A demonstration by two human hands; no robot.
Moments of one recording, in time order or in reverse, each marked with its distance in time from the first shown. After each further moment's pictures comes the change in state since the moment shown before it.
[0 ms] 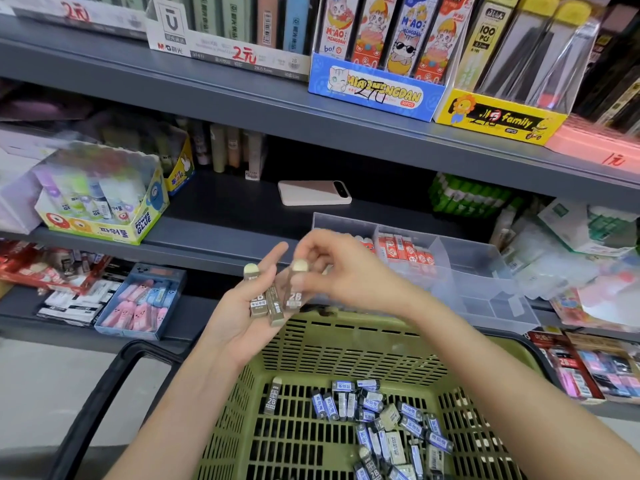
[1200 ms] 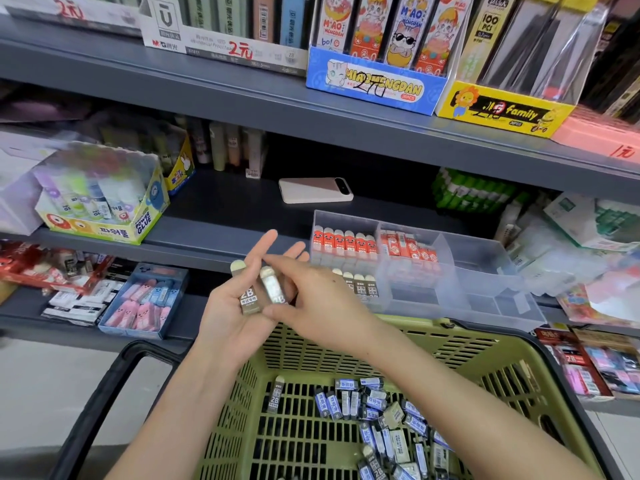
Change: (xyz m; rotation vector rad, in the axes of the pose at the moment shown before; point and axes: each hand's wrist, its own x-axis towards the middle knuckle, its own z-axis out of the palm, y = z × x) left_hand -0.005 0.004 0.002 0.061 -0.012 0.081; right_hand -0.009 -0.008 0.045 -0.314 0.033 -0.038
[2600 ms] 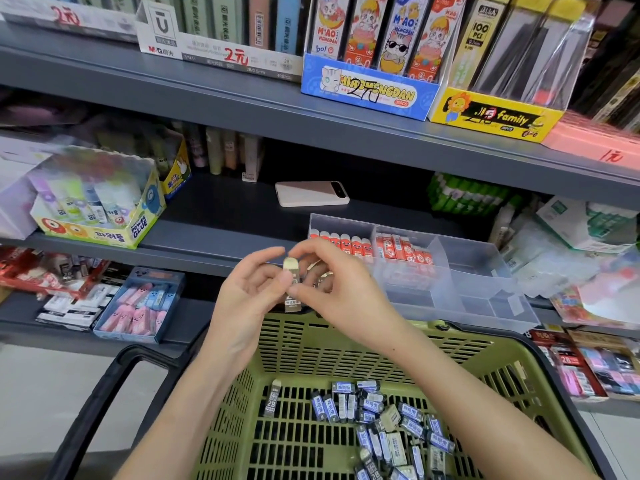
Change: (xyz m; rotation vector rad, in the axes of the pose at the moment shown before) left_hand 0.000 -0.010 -0.002 0.686 0.061 0.357; right_hand -0.009 0.019 -0.016 0.307 0.195 0.022
